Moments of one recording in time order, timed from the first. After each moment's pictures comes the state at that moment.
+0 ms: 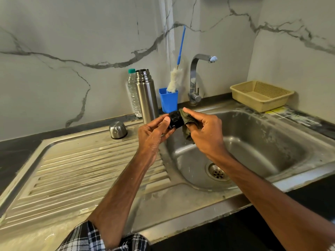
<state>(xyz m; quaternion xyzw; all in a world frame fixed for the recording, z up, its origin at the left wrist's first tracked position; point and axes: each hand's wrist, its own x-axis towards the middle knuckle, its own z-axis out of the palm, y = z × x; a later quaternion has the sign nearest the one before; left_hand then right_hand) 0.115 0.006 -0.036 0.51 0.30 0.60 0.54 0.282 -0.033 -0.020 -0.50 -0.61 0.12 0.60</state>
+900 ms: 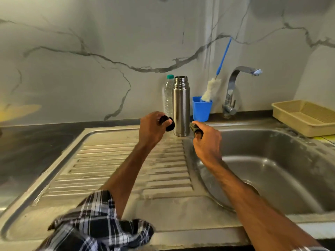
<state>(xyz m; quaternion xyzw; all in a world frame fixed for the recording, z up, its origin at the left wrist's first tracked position) 0.032 0.062 -0.017 0.63 0.57 0.52 0.07 0.219 0.023 -0.042 -0.55 -0.66 0.05 0.51</state>
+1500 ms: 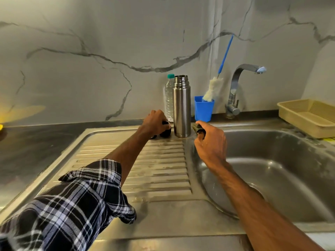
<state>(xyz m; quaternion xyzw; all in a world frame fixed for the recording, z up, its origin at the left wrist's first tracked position) 0.017 0.130 -0.007 0.76 0.62 0.19 -0.01 0.227 0.023 -0.041 -0.56 -0.66 0.04 0.50</state>
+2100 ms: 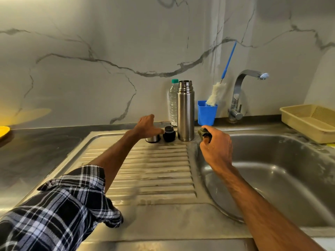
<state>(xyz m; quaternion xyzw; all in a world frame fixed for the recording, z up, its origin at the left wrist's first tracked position) -0.022 0.112 0.000 0.72 0.67 0.18 0.05 0.231 0.022 -0.038 -0.57 -0.65 0.07 0.49</state>
